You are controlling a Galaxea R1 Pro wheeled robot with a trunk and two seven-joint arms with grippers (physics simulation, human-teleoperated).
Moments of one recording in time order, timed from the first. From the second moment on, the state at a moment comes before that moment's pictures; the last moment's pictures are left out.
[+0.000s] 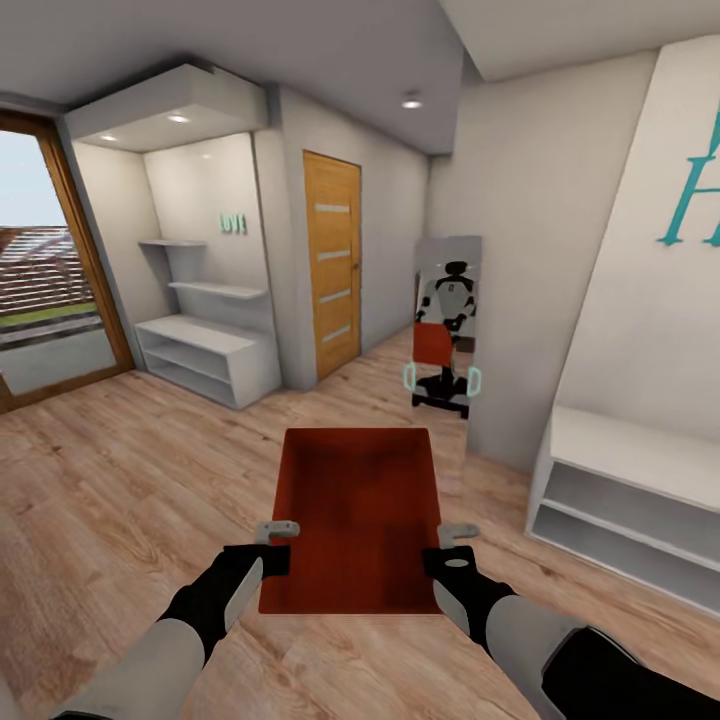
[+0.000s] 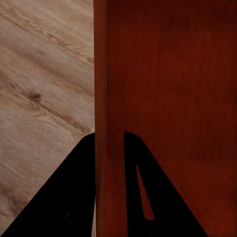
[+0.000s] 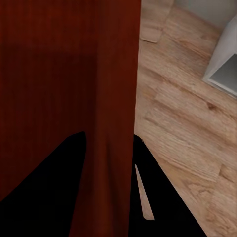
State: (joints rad) left arm -0.67 -0.05 -0.12 -0.53 0.16 0.45 0.09; right arm -0.83 0.13 0.61 -0.07 -0.51 0.01 -0.30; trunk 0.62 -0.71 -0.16
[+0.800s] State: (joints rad) left arm -0.67 -0.05 -0.12 -0.53 0.16 0.45 0.09; right arm -0.83 0.13 0.61 -0.07 -0.51 0.00 -0.30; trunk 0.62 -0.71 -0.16
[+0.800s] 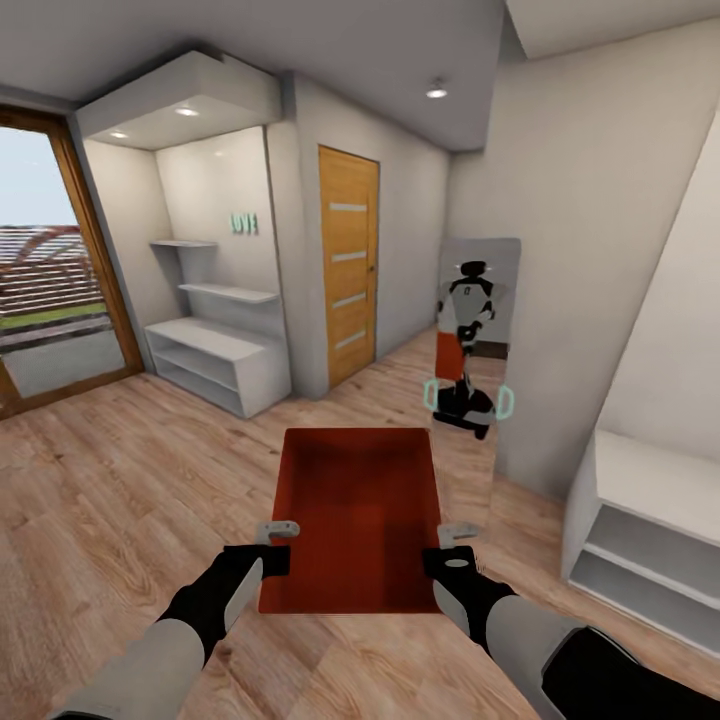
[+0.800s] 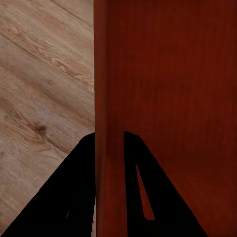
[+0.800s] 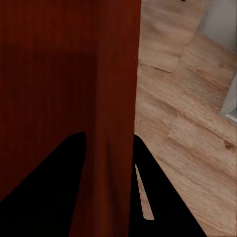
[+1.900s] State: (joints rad) left arm -0.67 -0.05 -0.11 -0.53 0.15 0.45 0.09; right arm -0.83 0.13 0.61 -0.07 -0.51 0.00 -0.30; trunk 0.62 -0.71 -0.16
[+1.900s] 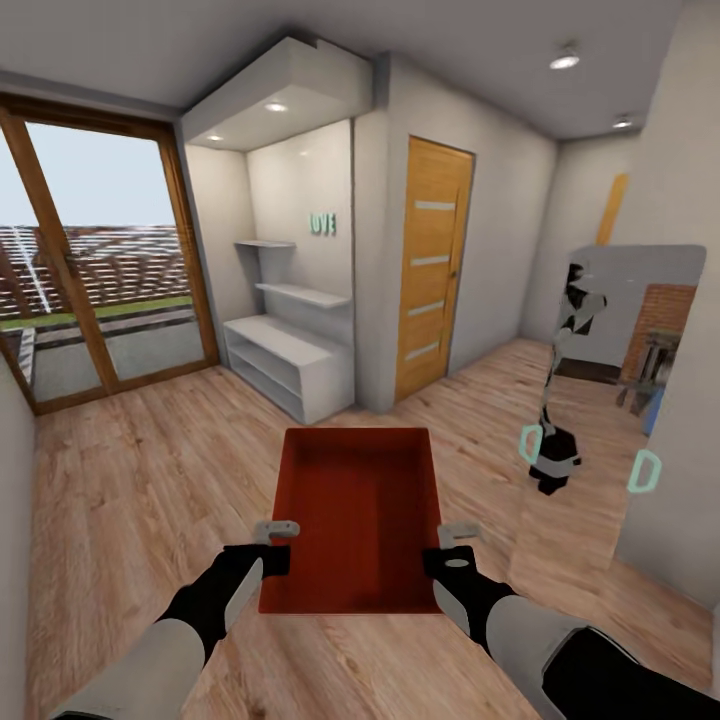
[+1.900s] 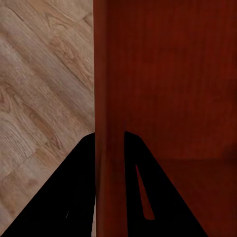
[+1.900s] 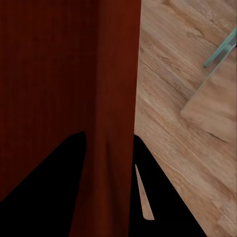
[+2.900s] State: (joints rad) left arm -0.67 -0.05 -0.12 -0.53 0.16 0.45 0.09; right arm -0.83 0.13 0.61 -0.07 -0.51 0.00 -0.30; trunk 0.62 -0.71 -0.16
